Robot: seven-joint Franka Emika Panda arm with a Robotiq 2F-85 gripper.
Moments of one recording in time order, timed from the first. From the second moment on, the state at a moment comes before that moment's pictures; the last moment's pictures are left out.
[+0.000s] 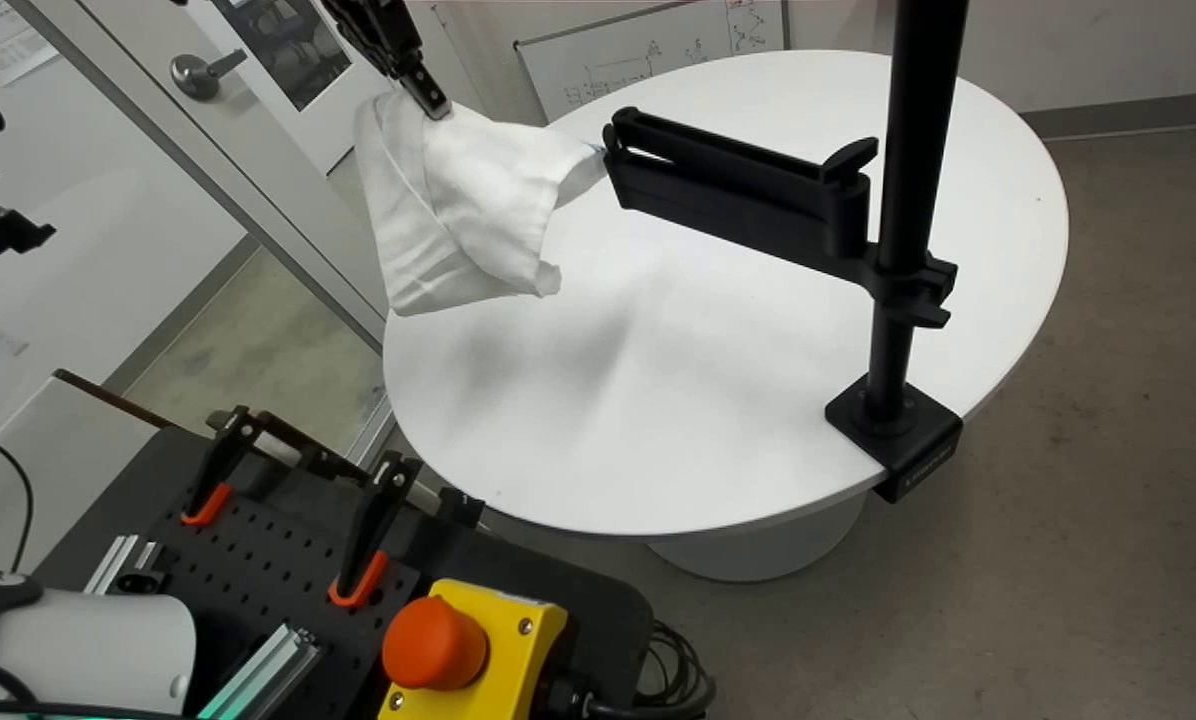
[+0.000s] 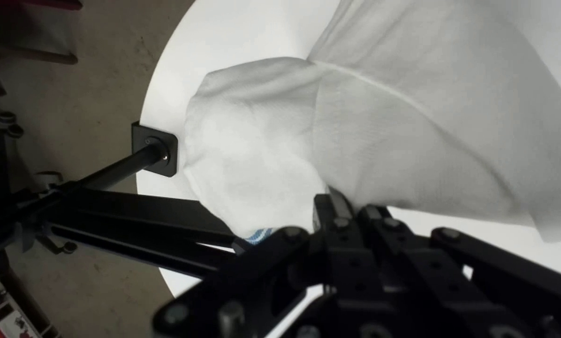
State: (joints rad) arm -0.04 0.05 0.00 -2.38 -0.43 2.33 0.72
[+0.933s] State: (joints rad) arm 0.04 0.11 0.00 -2.40 -0.49 2.37 0.48
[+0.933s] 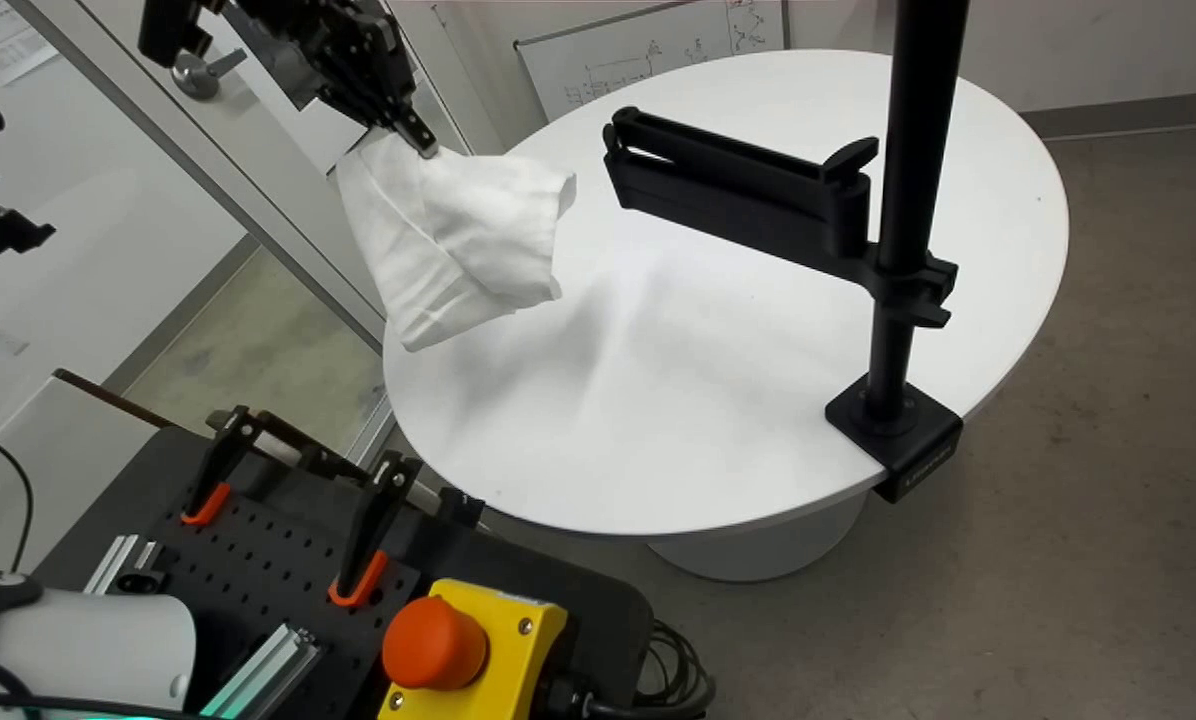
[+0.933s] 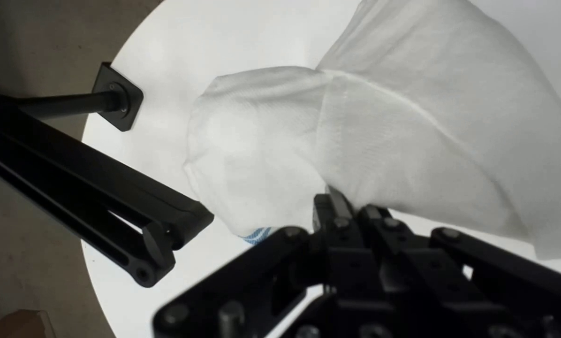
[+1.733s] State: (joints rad) arm 0.05 0.12 -0.02 -2.37 -0.50 2.37 0.47
